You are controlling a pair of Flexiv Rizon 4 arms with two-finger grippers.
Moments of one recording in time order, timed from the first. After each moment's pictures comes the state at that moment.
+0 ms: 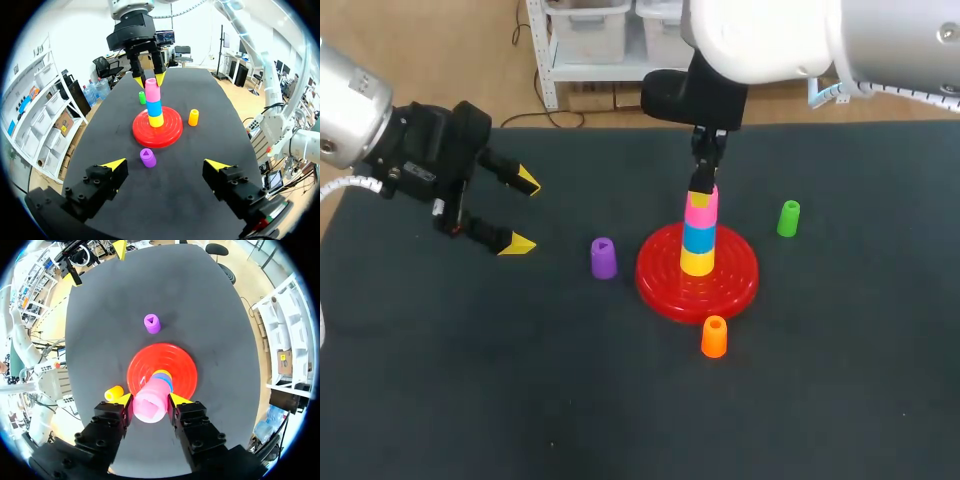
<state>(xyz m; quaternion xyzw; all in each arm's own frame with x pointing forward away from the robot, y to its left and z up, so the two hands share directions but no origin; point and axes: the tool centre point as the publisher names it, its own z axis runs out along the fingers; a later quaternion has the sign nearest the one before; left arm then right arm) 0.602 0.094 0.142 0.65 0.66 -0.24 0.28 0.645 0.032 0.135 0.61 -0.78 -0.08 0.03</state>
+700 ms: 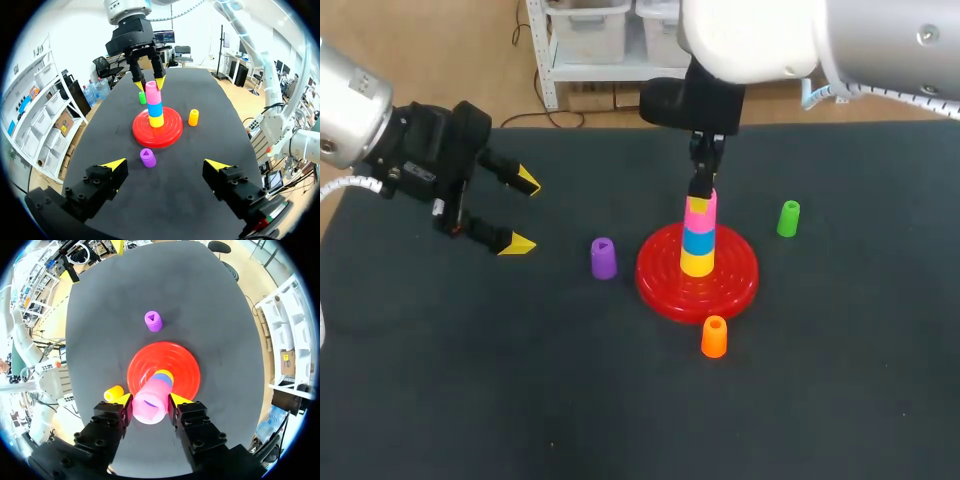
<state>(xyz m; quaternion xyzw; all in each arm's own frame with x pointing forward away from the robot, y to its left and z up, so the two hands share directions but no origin) 0.602 0.094 0.142 0.65 0.66 -0.24 0.28 0.646 0.033 0.125 0.62 -0.78 -0.09 0.05</state>
